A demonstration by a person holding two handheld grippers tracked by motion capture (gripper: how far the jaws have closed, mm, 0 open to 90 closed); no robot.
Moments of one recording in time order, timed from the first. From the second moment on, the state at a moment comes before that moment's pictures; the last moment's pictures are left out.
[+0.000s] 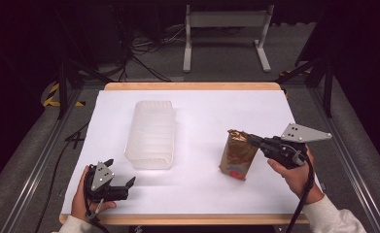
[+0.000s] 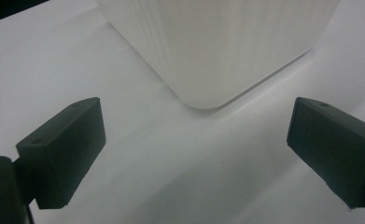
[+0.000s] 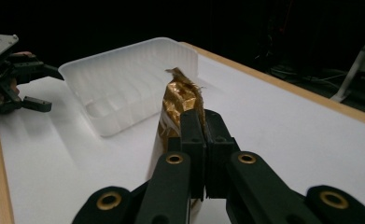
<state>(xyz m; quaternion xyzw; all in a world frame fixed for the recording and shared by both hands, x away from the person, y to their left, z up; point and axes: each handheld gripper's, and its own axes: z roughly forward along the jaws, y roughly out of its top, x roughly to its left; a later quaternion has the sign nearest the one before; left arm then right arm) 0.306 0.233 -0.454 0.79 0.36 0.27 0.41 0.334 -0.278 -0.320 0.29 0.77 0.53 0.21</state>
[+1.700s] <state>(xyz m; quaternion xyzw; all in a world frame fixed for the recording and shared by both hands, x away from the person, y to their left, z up) 0.305 0.231 -0.454 0.80 0.35 0.26 0.41 0.414 -0.207 -0.269 0.25 0.77 0.54 0.23</state>
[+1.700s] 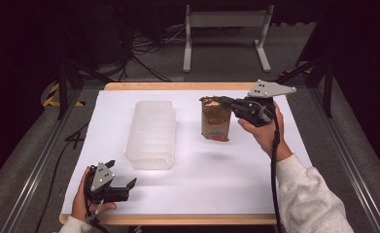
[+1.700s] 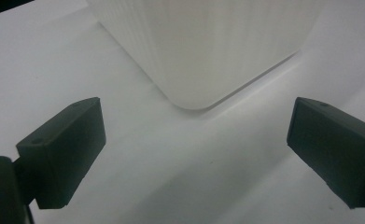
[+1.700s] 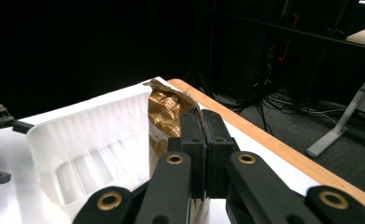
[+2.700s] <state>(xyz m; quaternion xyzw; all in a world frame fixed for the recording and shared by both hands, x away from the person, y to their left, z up) 0.311 0.223 -0.453 0.80 0.34 0.24 0.43 0.449 -0.128 -0.266 0.19 0.76 0.60 0.17</state>
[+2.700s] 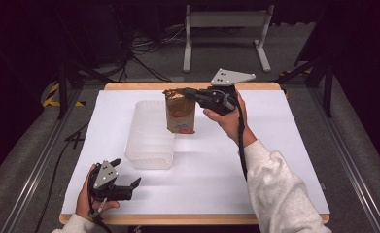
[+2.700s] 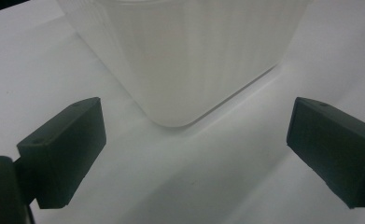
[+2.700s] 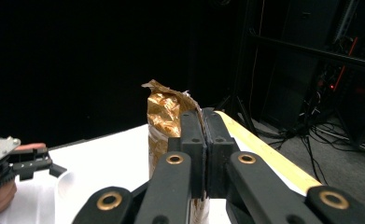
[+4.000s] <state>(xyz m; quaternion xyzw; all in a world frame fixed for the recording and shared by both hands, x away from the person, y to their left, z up) 0.310 0.222 -0.454 0.81 0.34 0.24 0.43 0.416 -0.053 -0.278 0.13 0.79 0.59 0.12</state>
